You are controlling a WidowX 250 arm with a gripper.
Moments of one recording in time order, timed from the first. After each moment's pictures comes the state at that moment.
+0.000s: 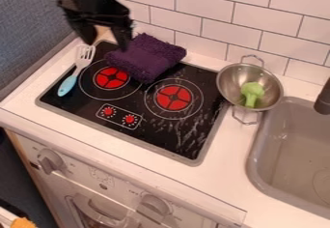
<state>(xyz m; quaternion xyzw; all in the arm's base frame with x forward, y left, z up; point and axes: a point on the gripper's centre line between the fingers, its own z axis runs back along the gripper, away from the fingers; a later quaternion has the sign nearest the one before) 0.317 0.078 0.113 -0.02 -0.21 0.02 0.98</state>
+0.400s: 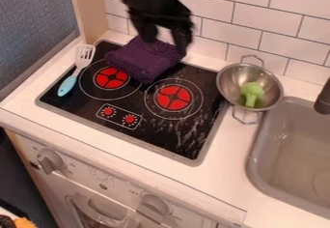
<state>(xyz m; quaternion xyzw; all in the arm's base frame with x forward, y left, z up) 0.343 -0.008 0.112 -0.06 -0.21 -0.11 0.97</state>
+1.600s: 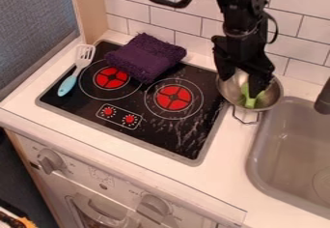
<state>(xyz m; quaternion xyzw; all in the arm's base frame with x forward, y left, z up) 0.386 -0.091 0.040 -0.04 -0.16 -0.21 0.96</state>
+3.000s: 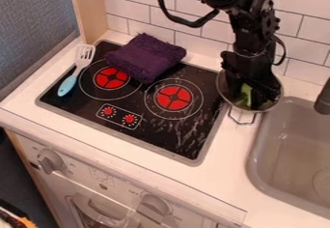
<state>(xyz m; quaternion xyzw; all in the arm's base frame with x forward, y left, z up) 0.393 -0.103 0.012 -0.02 -0.15 -0.22 0.96</state>
